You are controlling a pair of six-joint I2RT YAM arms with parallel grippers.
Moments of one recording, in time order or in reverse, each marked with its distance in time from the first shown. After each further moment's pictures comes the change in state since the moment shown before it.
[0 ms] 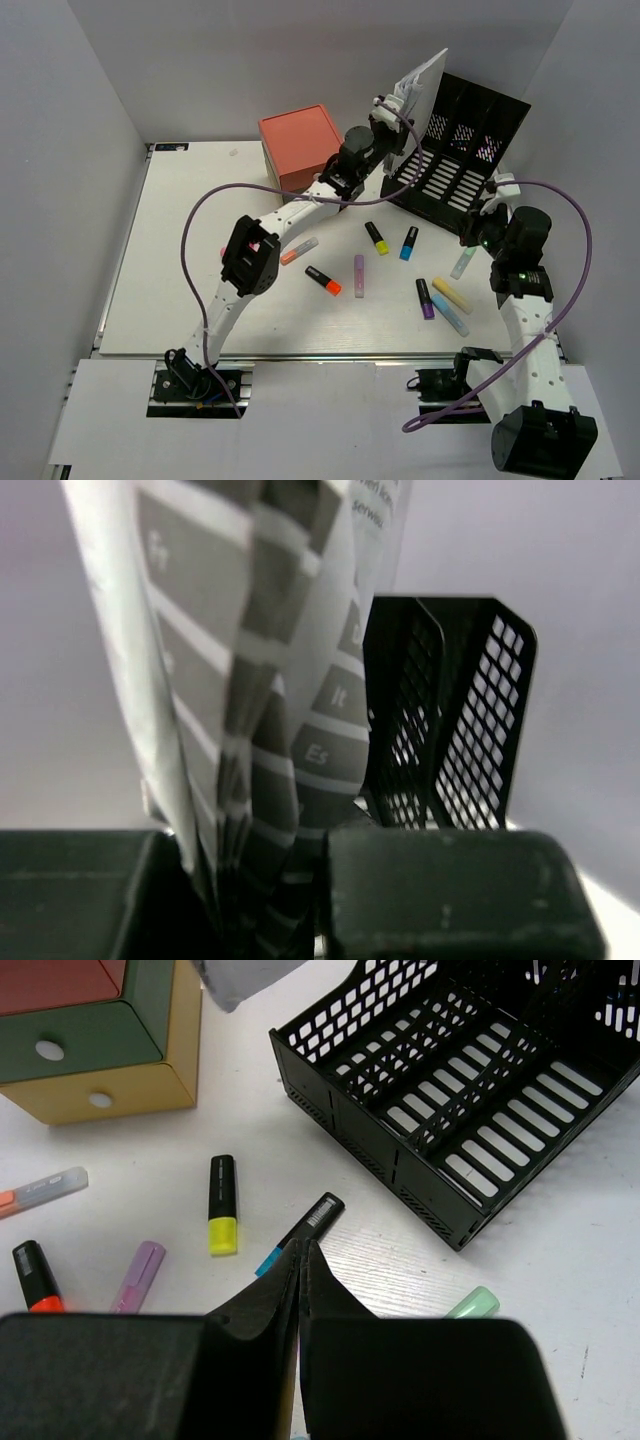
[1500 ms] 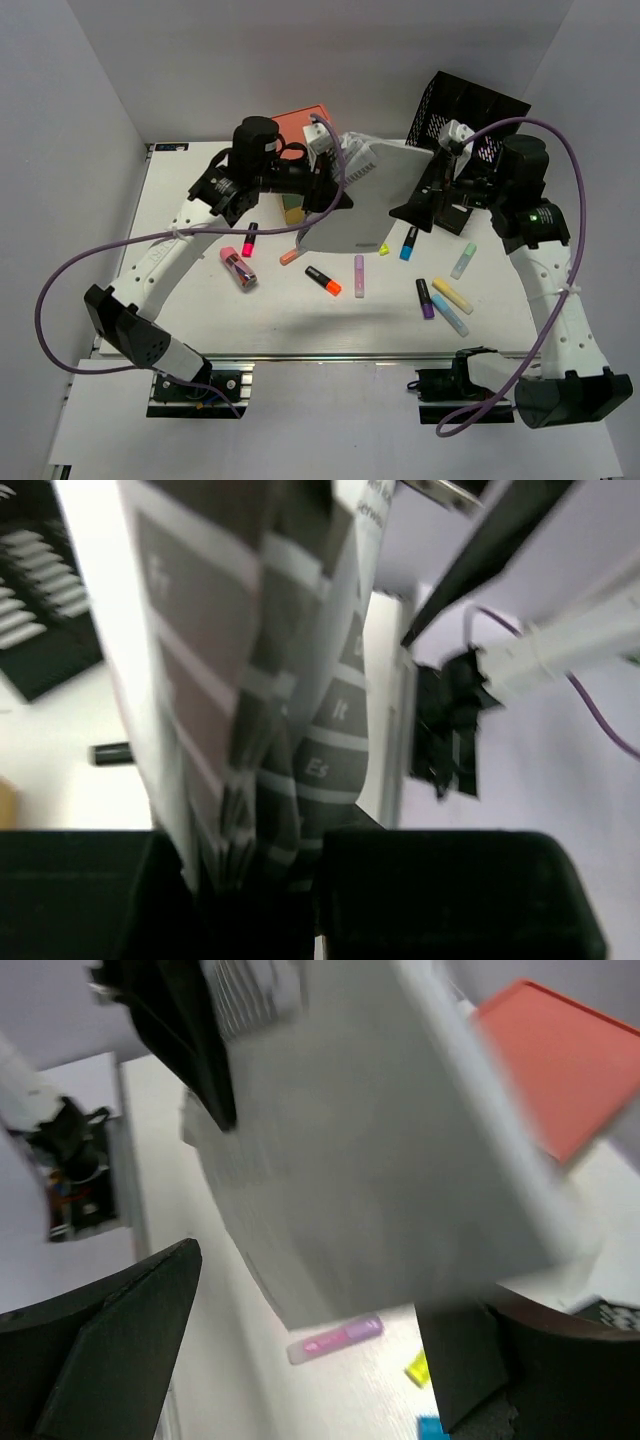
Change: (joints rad) left arm 0.149 -0.892 -0.565 -0.894 0.874 0.034; right arm 0.262 0.295 0.633 -0.339 -0.702 -0.182
